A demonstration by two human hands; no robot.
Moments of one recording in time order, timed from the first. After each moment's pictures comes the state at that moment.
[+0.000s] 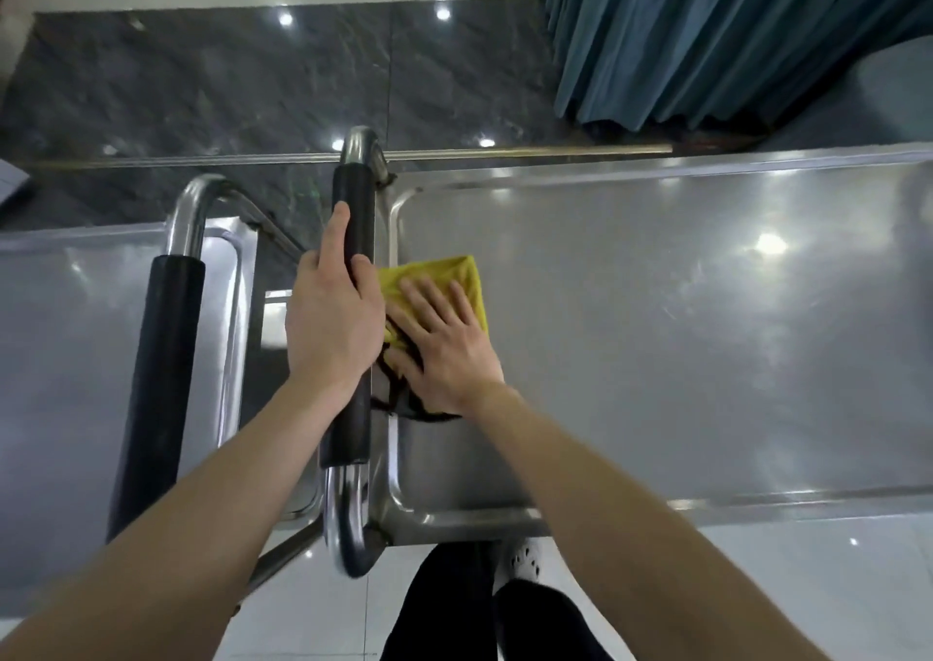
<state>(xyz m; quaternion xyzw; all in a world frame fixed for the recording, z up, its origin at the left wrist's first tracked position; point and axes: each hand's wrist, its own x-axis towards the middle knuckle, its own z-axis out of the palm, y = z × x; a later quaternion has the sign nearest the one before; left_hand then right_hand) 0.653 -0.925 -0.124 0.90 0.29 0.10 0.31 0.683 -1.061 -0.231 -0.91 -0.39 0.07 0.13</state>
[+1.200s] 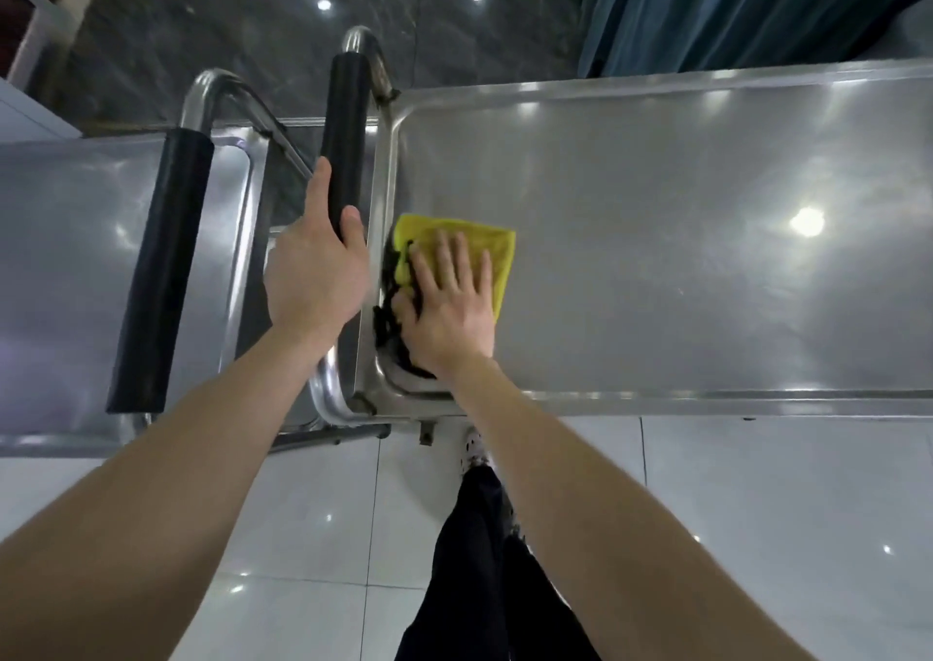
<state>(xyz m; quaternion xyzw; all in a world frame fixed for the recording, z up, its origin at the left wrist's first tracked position) 0.571 -0.963 -0.125 0.92 0.31 0.09 0.22 0.594 -1.096 -0.231 -0.96 -0.23 0.05 0.15</state>
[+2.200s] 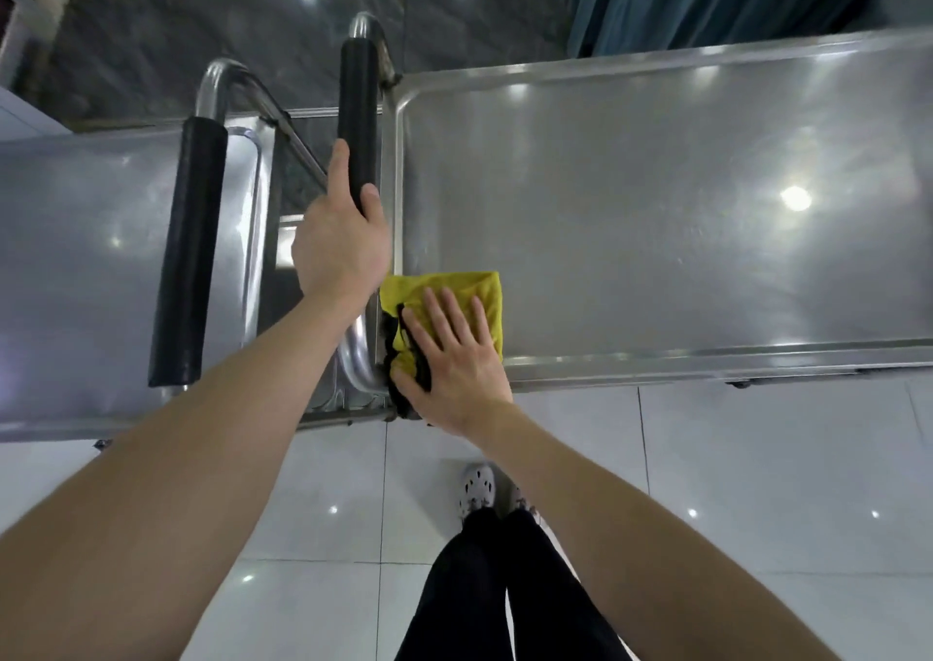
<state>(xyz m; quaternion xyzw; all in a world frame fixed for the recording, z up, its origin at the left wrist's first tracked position) 0.576 -0.960 -0.133 0.93 0.31 0.11 0.18 0.506 -1.132 -0.240 -0.92 -0.35 0.11 0.12</state>
